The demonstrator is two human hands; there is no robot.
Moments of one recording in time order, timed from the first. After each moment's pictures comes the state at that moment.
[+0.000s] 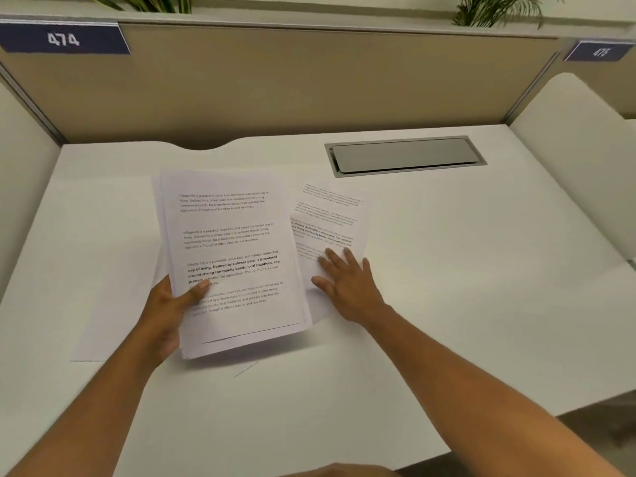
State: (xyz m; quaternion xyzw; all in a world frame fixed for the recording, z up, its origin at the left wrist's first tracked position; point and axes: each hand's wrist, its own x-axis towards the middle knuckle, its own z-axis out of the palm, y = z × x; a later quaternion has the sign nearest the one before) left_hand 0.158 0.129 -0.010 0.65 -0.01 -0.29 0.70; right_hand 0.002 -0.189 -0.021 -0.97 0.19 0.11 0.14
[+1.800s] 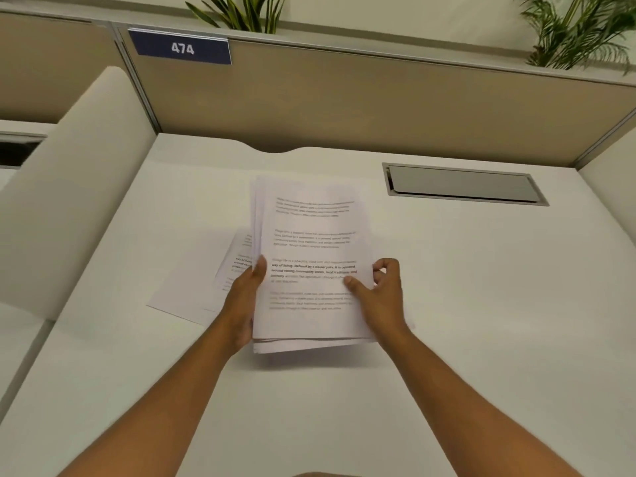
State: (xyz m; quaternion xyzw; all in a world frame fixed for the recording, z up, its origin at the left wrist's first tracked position) left_hand 0.104 0.096 0.021 0.56 0.06 -0.32 0.76; right_hand 0.000 -0.121 0.045 -0.73 0.36 -0.12 0.57
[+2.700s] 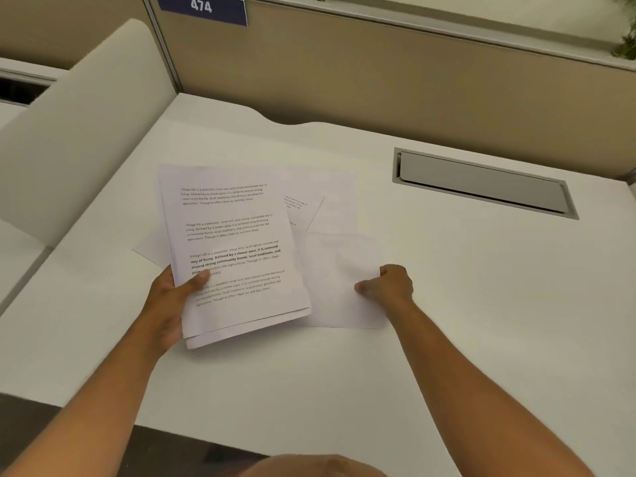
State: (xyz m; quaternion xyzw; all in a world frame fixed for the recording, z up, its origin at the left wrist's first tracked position) left_hand 0.042 0.155 -0.008 0.60 0.13 -0.16 0.77; right_hand -0.004 -0.231 0.019 -0.80 0.44 0.12 0.40
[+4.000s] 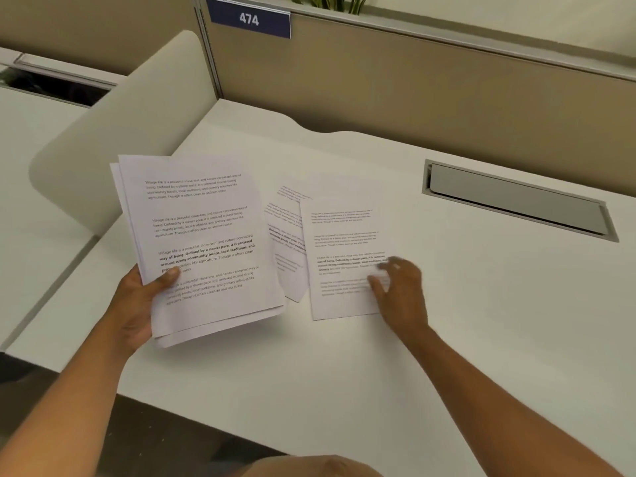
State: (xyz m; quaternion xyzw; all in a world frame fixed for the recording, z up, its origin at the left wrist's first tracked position) left_hand 0.038 0.245 0.010 0.61 0.14 -0.10 0.78; right_hand -0.019 -0.209 -0.006 -0.94 0.14 -0.07 0.30
